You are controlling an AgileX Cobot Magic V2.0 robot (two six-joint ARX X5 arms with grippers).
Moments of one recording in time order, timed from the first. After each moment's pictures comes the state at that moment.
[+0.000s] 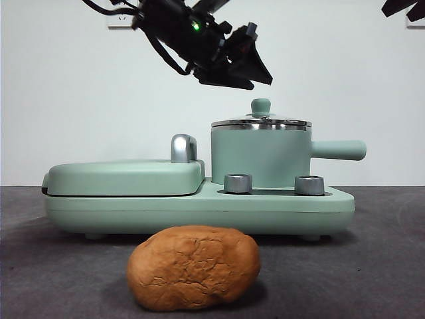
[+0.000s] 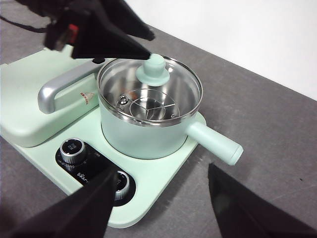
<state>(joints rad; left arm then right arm) -0.58 1.89 1.54 0.01 0.39 0.22 0.18 0.74 0.81 -0.46 -0.34 -0.26</state>
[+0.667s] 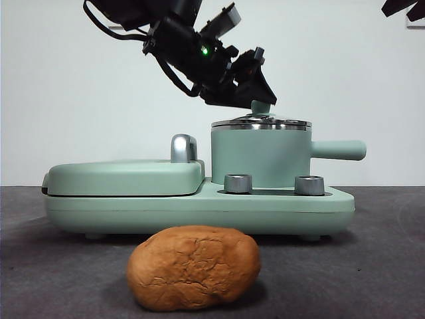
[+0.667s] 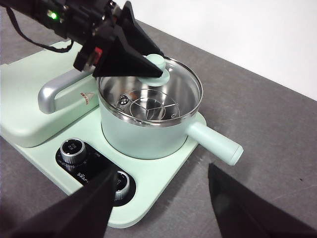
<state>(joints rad) -0.58 1.98 1.57 0.04 0.39 0.17 0.18 0.74 0.81 -0.46 -0.34 -0.26</state>
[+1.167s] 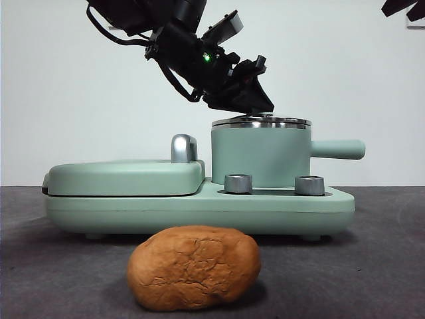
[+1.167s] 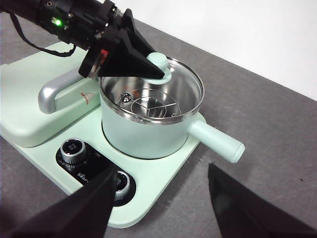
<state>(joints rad) -0.59 1.99 1.57 0.04 0.36 0.18 0.18 0.74 0.81 -0.46 -0.34 -0.26</state>
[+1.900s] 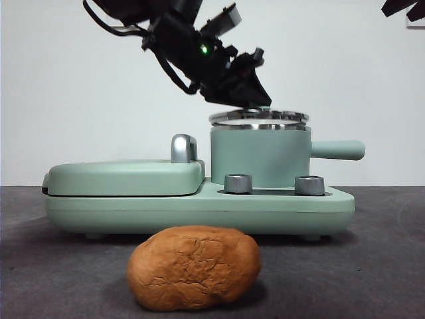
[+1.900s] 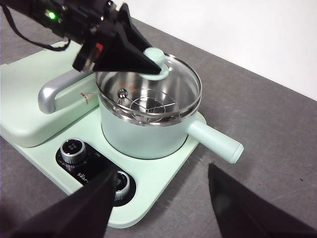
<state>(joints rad) -0.59 1.95 1.57 0.00 0.35 0.18 0.18 0.74 0.81 -0.46 -0.34 -0.26</state>
